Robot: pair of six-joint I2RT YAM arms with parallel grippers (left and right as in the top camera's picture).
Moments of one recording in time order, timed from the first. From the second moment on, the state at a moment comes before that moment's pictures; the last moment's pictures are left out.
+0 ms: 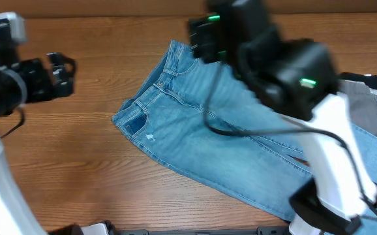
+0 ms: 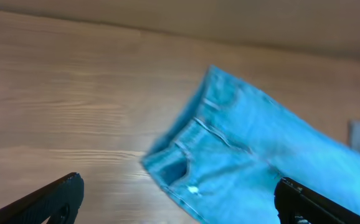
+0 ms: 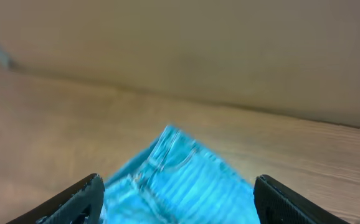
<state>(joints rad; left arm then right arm) 0.27 1.50 2.22 -1.55 0.37 0.04 0.68 1.87 2.63 -1.35 0.37 0.29</state>
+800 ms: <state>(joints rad) -0.11 2.40 2.18 -1.21 0.27 0.16 0.64 1.68 2.64 -1.55 0.32 0.37</state>
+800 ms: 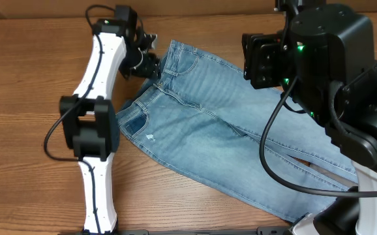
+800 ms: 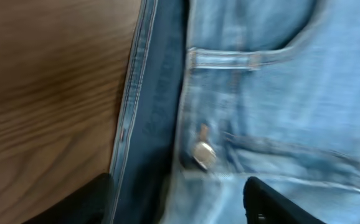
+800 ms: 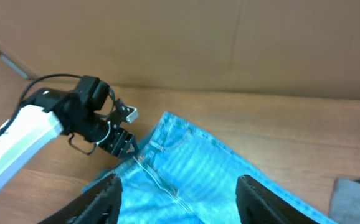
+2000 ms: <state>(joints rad) 0.18 2.48 2.22 -1.35 0.29 0.01 0.64 1.68 2.64 -1.62 0.34 0.41</state>
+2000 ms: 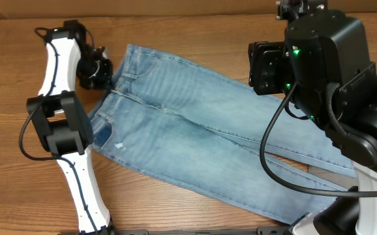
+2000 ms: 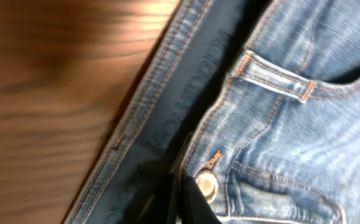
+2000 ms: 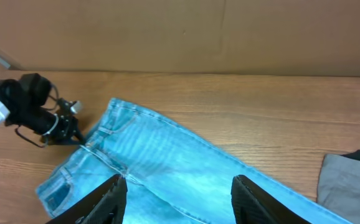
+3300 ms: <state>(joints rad) 0.53 1.93 2.41 -1.51 0.35 0.04 0.08 1.82 2.54 -1.64 0.10 0.60</state>
